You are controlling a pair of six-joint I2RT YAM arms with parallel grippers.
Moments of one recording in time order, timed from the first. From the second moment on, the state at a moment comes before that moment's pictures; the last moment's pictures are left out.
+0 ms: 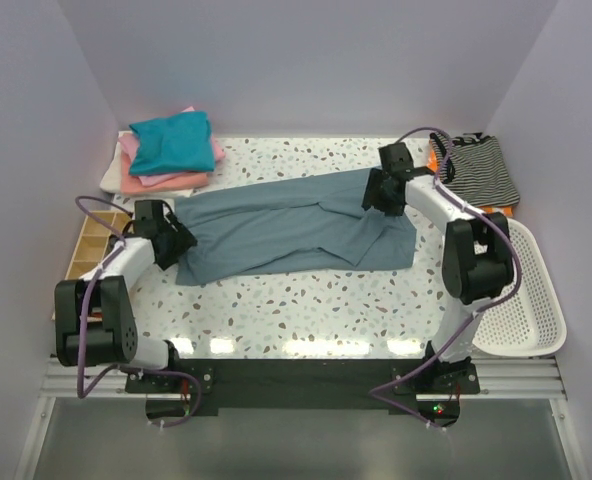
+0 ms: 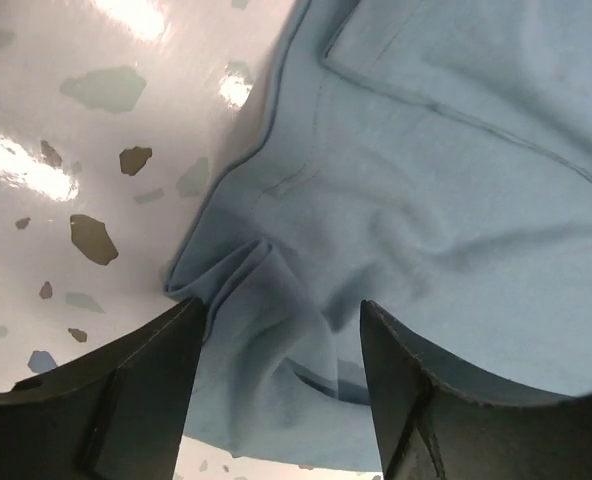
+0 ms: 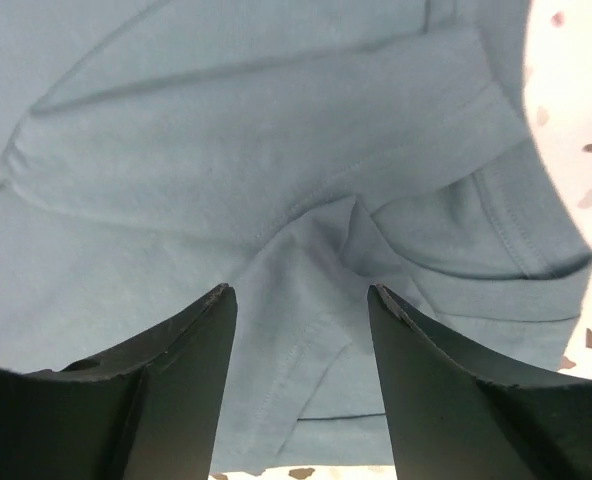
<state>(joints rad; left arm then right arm) 0.10 1.44 0.73 -0.30 0.00 -0.66 0.23 1.89 1.42 -0.56 0.10 0.46</state>
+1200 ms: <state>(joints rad) 0.05 0.78 0.25 -0.29 -0.03 -0.92 0.35 1.56 1.14 -0.48 -0.10 0.45</state>
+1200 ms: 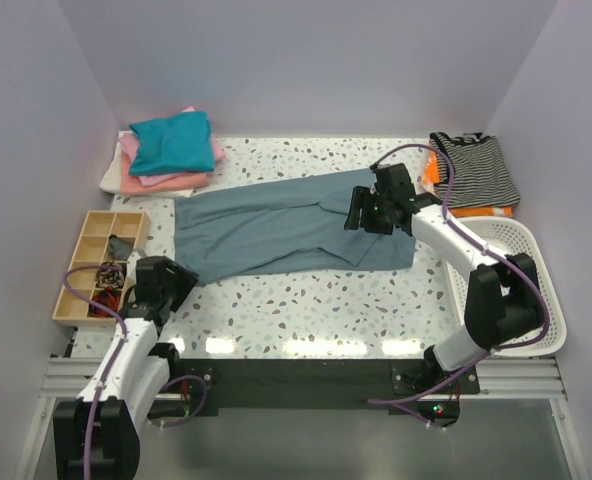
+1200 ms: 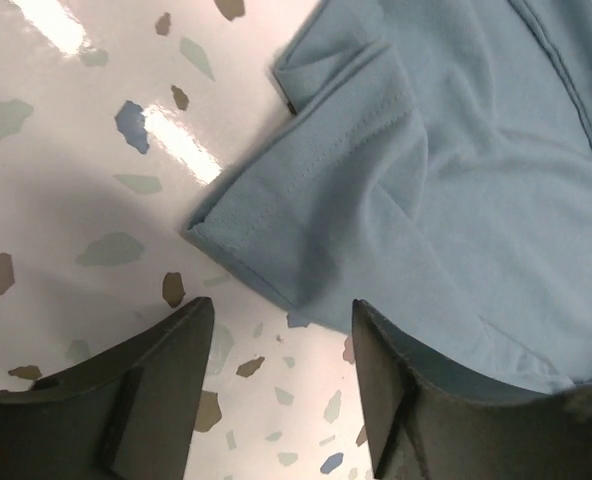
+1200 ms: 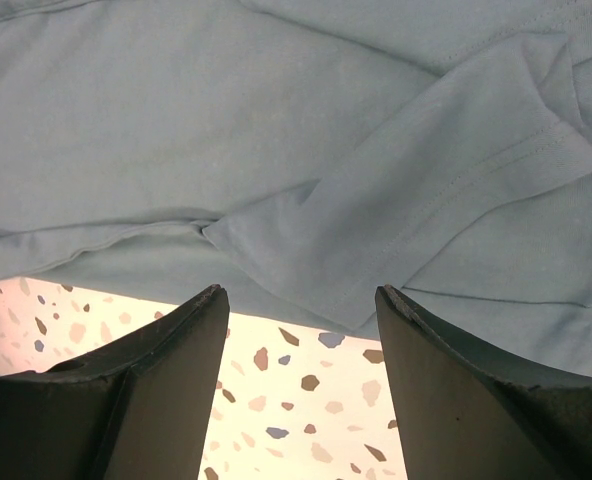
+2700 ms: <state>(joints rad) 0.05 0.65 0.38 -0.42 -0.12 -0.93 0.35 1.52 1.07 -0.52 -0.07 0.43</state>
